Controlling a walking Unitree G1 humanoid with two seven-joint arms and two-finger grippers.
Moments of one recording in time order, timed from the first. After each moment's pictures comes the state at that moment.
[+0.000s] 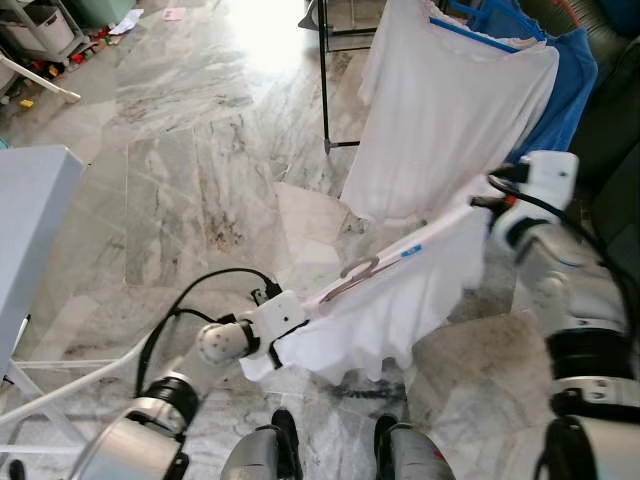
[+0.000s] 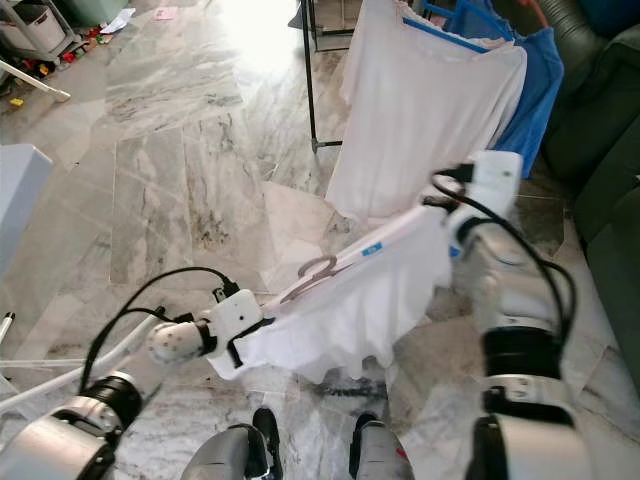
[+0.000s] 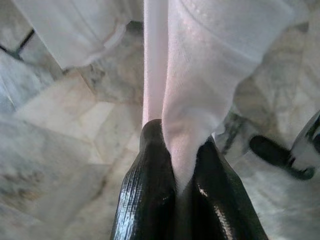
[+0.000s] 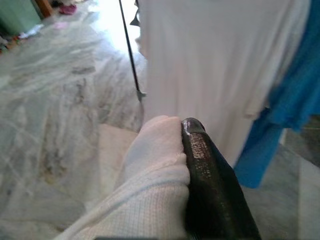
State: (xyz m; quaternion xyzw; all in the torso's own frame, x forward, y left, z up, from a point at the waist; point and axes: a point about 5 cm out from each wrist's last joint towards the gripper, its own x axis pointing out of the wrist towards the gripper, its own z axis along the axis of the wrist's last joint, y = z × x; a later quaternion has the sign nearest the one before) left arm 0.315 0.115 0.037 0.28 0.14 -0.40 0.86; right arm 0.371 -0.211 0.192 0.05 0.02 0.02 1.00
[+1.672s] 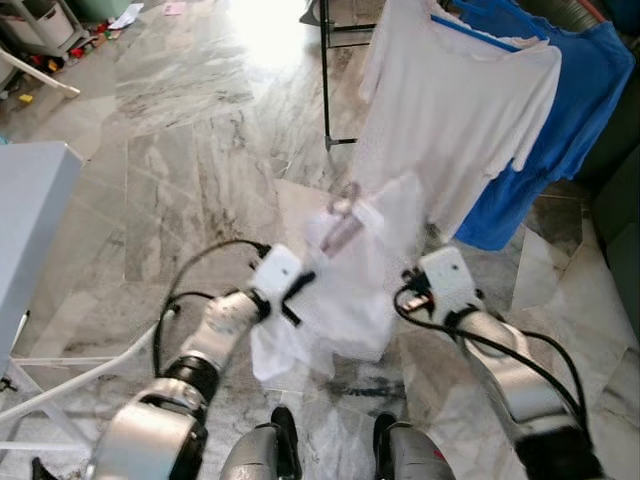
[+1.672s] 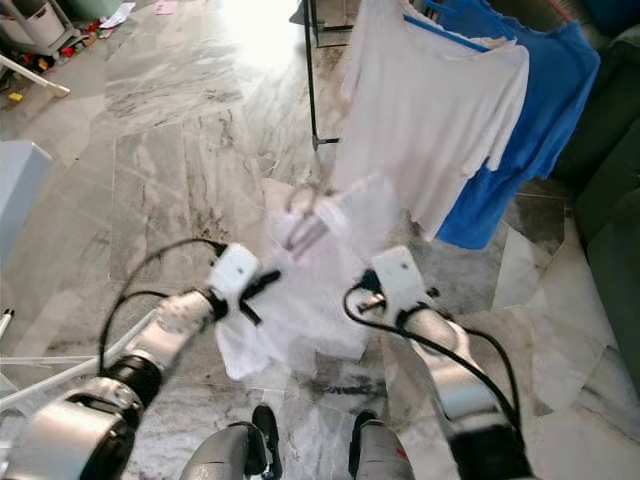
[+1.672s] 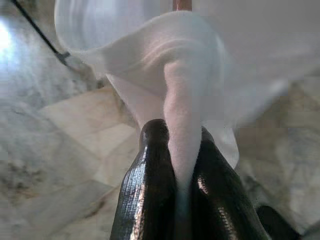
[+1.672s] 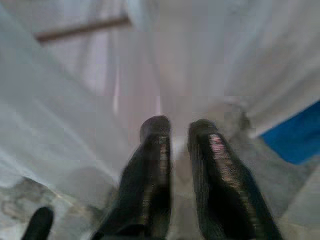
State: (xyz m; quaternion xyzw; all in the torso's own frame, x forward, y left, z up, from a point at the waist) left arm 0.347 0.110 0.076 0.17 0.09 -0.32 0.93; right arm 0.304 -0.162 0.099 -0.15 0.13 0.15 0.97
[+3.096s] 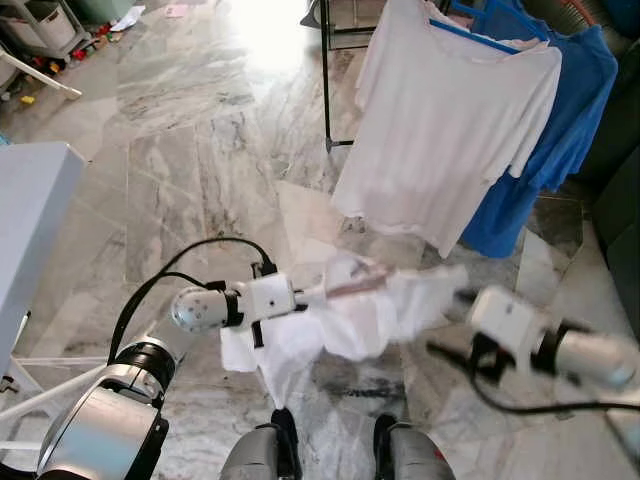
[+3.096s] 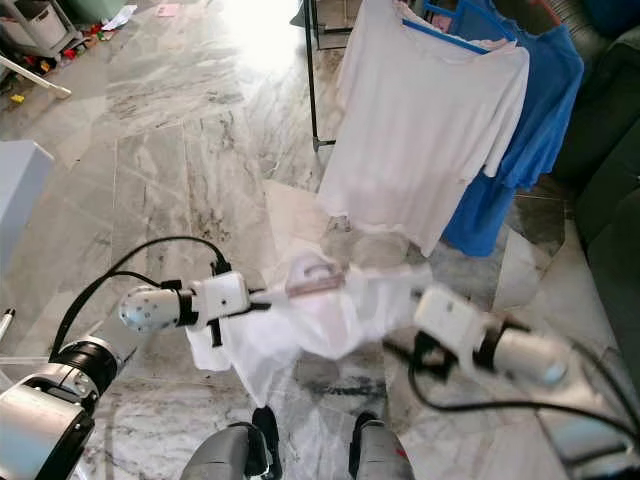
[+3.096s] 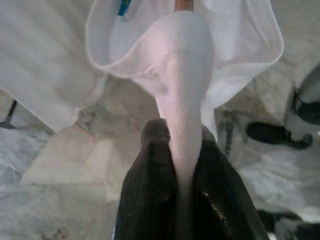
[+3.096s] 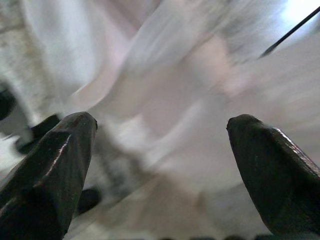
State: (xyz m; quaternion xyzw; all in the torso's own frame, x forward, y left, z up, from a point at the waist) left arm 0.331 0.136 0.082 0.37 0.06 -0.52 0.77; right arm 0.262 -0.221 0.139 -0.33 0.13 0.38 0.86
